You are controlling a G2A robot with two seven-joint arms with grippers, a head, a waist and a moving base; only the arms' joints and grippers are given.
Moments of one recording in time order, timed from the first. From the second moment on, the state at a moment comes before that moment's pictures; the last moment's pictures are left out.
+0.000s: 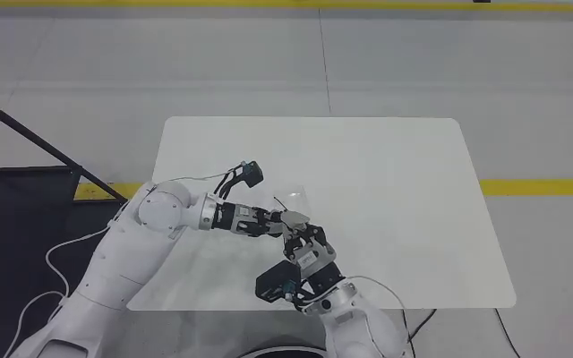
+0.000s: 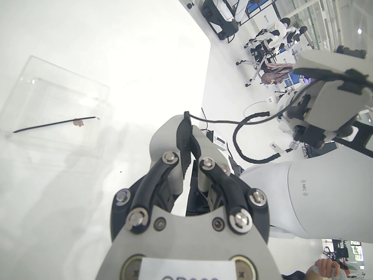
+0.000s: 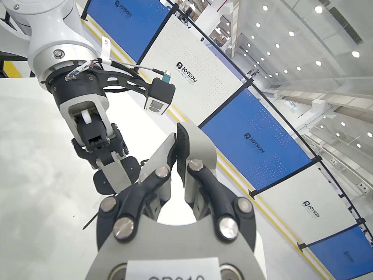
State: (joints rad) left arm 0.88 -1.03 -1.05 -1.44 -0.09 -0.63 -1.19; right arm -1.56 -1.40 0.95 -2.08 -2.34 0.00 0.06
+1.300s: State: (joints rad) left arm 0.86 -1.02 -1.02 -1.45 -0.11 -0.64 -1.17; right arm -1.51 -1.43 0.87 -2.01 -2.52 0.09 0.17
